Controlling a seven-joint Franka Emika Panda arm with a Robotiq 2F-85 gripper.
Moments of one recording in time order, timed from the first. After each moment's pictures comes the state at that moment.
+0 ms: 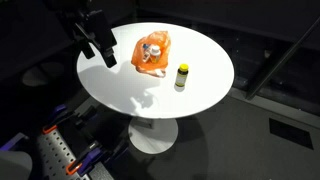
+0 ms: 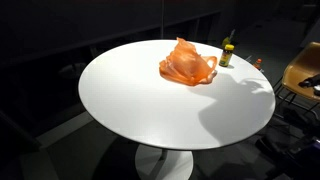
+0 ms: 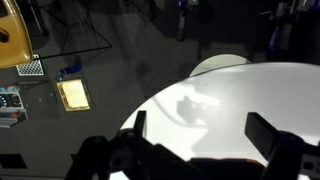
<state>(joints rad) -0.11 -0.69 0.00 -2.81 -0.25 2.17 -0.01</state>
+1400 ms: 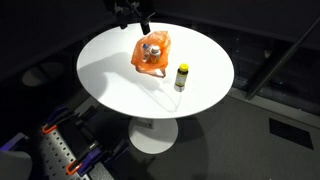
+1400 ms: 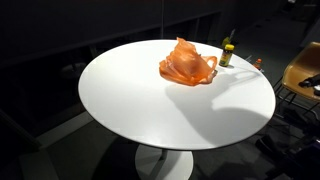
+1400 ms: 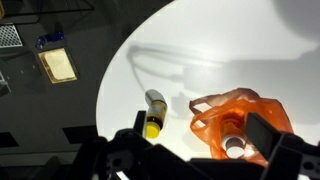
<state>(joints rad) -0.07 -0.35 0.00 -2.51 -0.18 2.32 0.02</state>
